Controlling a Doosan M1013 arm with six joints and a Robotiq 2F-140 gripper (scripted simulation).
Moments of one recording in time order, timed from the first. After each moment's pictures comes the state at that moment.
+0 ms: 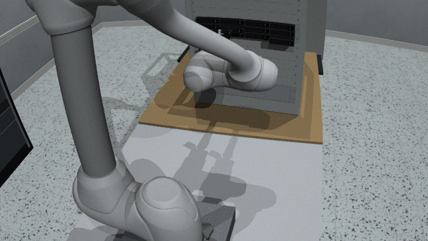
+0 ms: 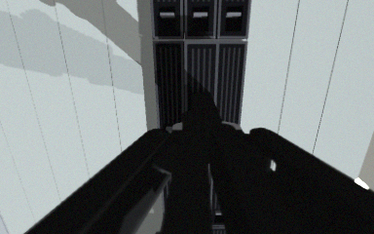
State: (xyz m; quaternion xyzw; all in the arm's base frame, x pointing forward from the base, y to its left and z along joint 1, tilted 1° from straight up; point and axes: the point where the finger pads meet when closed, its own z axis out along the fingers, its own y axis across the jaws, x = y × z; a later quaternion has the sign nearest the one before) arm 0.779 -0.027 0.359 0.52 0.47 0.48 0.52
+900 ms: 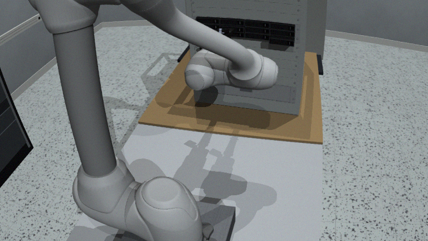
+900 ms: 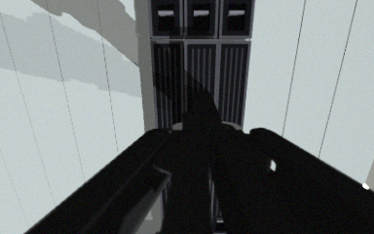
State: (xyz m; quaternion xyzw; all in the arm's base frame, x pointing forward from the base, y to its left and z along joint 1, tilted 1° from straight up) arm 0.790 -0.028 0.359 0.52 0.47 0.48 0.52
